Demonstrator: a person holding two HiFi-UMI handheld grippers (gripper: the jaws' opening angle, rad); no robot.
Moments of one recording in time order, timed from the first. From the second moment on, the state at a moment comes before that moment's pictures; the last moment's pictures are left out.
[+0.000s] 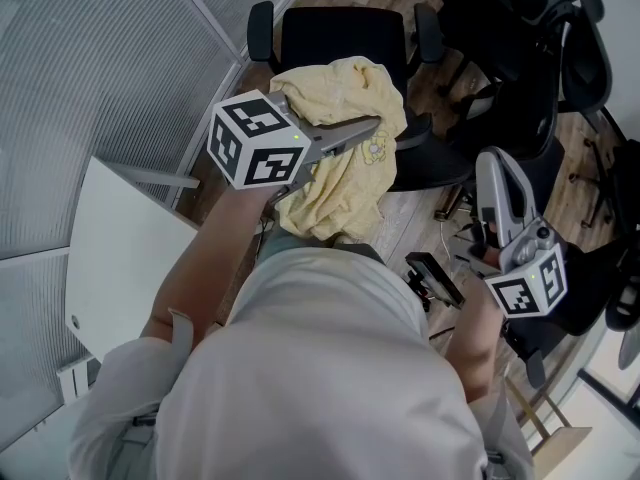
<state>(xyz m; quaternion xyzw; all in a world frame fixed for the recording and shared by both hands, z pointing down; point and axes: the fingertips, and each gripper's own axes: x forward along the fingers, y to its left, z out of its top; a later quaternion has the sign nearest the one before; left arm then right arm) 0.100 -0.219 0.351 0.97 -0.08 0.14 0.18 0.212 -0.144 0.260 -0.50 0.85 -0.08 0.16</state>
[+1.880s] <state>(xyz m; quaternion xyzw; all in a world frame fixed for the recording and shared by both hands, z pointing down) 0.105 -0.225 0.372 0.96 -0.12 0.20 0.16 0.067 -0.224 0.292 -0.25 0.96 -0.02 -0.11</state>
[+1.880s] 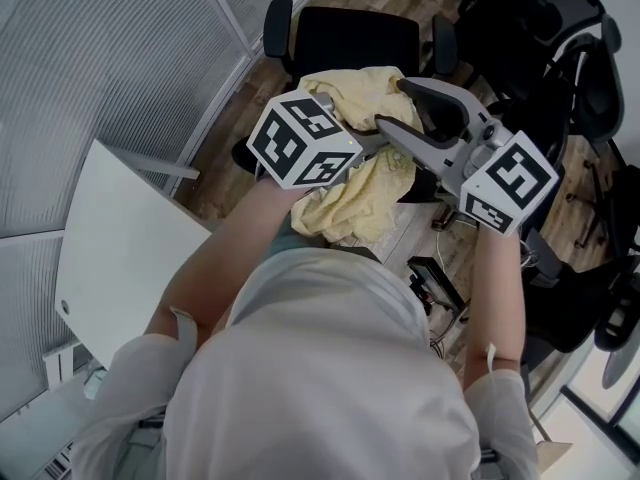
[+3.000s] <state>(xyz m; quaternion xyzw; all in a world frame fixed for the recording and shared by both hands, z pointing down) 0.106 -0.221 0.373 0.96 -0.13 0.22 0.15 0.063 -0.235 0.321 -0.27 0.95 -0.02 -0.17</state>
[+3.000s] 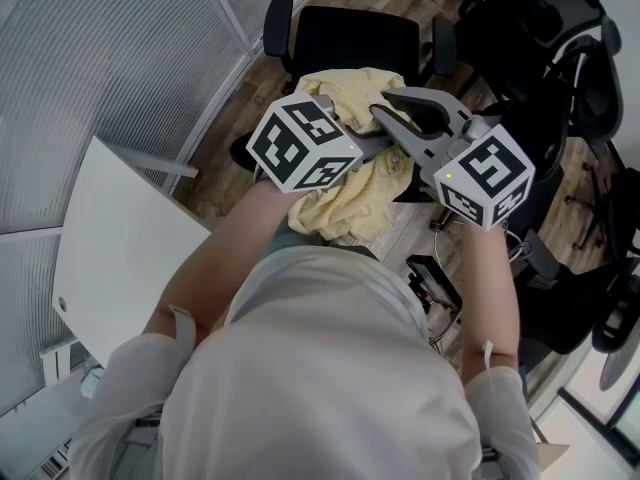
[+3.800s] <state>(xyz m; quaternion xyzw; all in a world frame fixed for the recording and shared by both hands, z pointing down) 0.037 -0.195 0.359 0.95 -0.19 0.20 0.16 0.084 -0.258 0.340 -0.32 0.93 -0.07 -0.16</state>
